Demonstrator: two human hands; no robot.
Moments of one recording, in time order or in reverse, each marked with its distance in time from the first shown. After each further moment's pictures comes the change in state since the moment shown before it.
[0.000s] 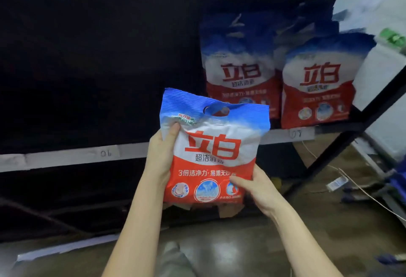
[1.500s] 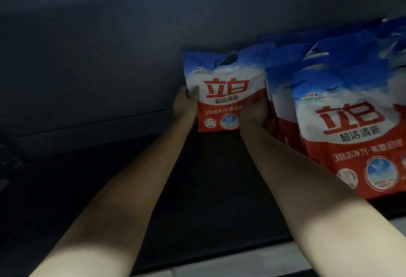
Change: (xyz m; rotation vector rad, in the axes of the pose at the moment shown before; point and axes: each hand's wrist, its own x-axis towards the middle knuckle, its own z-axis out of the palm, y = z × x) left_hand 0.384 0.056 -0.044 0.490 0.119 0.333; right_hand 0.396 -0.150 0.148 -0.199 0.895 -0.393
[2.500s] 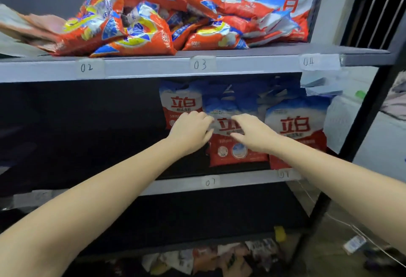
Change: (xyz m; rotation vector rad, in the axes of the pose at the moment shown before) left_hand -0.316 0.196 -0.018 1.150 -0.252 0.817; right_hand -0.115 -0.107 -0.385 -0.892 -0.726 -0.772
